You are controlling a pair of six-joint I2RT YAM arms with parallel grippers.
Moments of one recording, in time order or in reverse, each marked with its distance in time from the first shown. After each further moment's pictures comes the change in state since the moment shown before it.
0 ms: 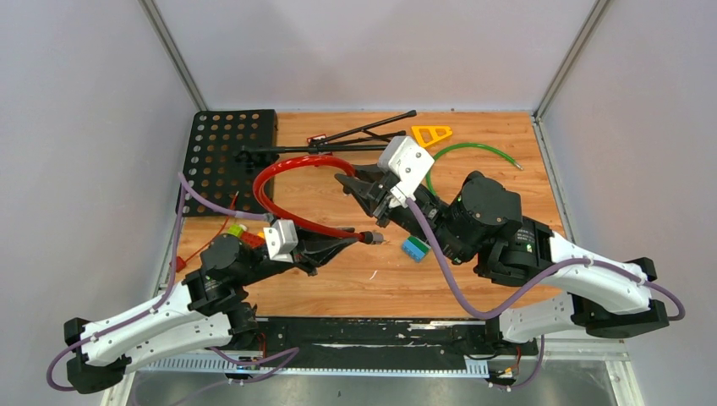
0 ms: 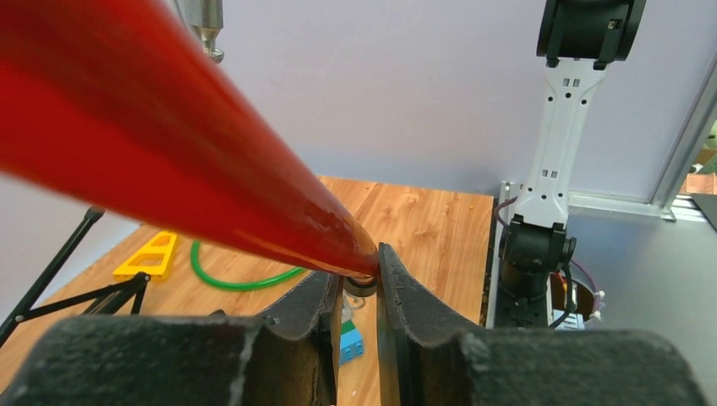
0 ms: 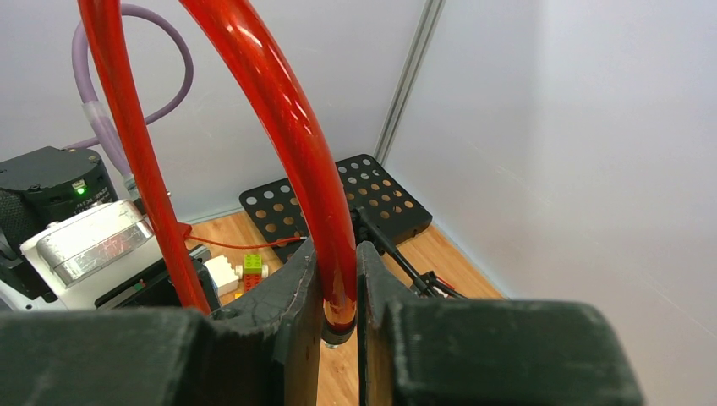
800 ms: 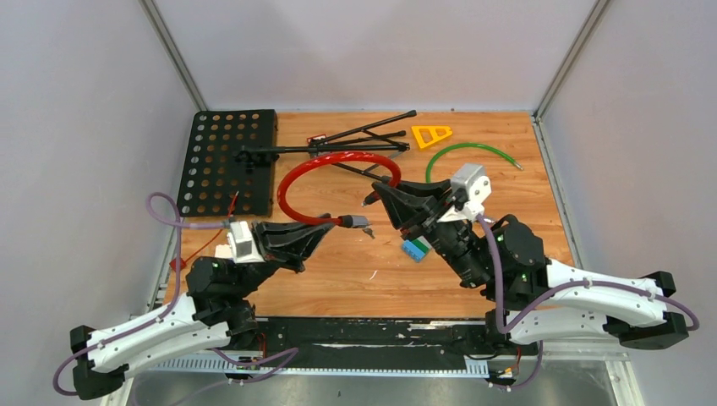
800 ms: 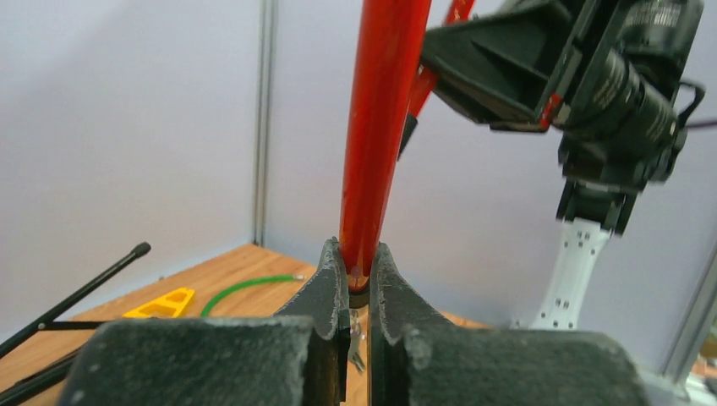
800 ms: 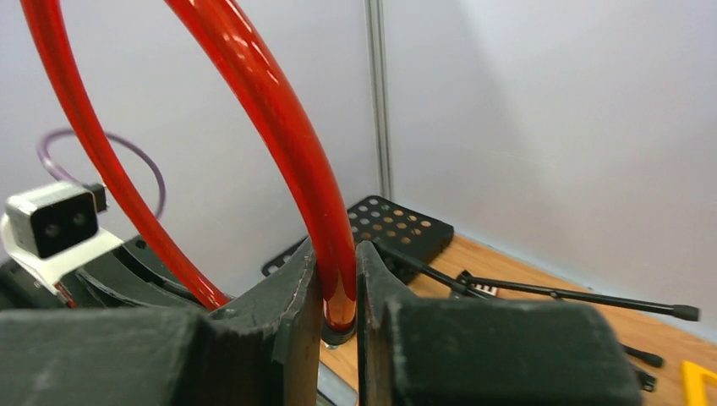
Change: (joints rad) left arm 0.000 -0.130 -0.201 0.363 -0.191 -0.128; right arm 0.001 -0.299 -0.573 0.520 0.152 0.146
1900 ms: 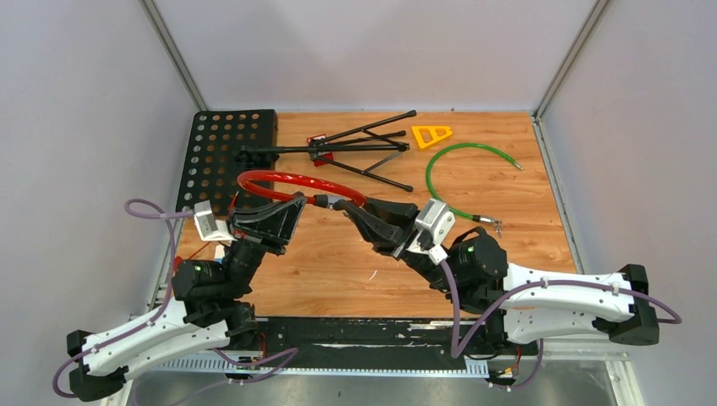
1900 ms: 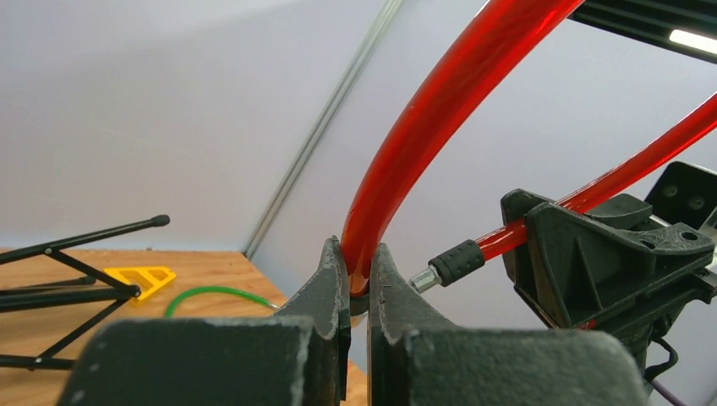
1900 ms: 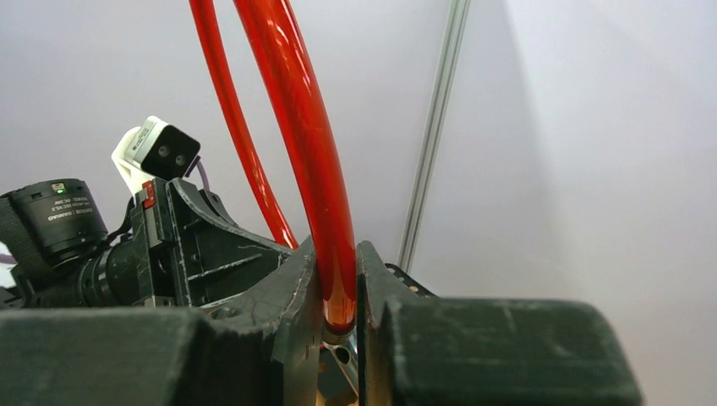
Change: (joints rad) left arm 0.000 -0.056 0.030 0.037 -0.363 -0.292; right arm 0.000 0.102 -0.169 0.436 -0.261 -0.193
